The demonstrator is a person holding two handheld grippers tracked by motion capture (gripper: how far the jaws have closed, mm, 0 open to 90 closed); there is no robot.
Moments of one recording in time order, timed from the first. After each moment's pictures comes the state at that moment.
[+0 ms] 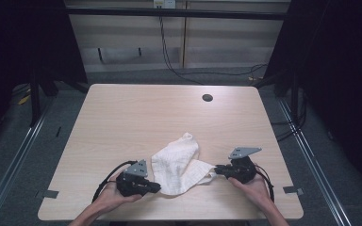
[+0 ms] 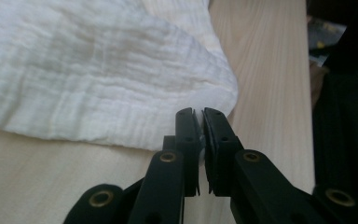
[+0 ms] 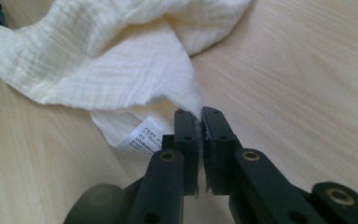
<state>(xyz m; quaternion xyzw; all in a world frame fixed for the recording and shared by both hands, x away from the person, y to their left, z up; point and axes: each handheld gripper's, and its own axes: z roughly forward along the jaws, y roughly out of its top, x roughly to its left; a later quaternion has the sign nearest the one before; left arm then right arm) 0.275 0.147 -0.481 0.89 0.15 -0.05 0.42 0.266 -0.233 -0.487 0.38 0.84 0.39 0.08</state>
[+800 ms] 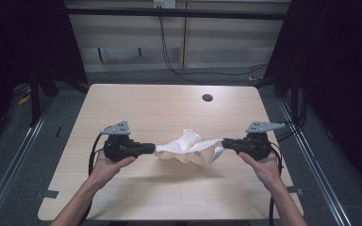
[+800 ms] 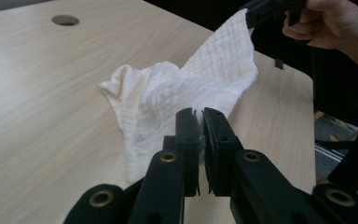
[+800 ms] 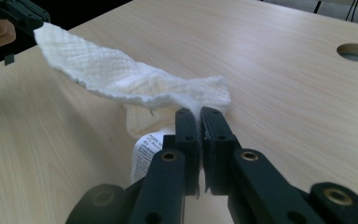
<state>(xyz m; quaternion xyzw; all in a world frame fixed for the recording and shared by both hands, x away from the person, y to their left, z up) 0.331 0.168 -0.404 0.82 0.23 -0.01 0.52 0.294 -0.257 -0.405 0.37 0.79 0.47 0.12</state>
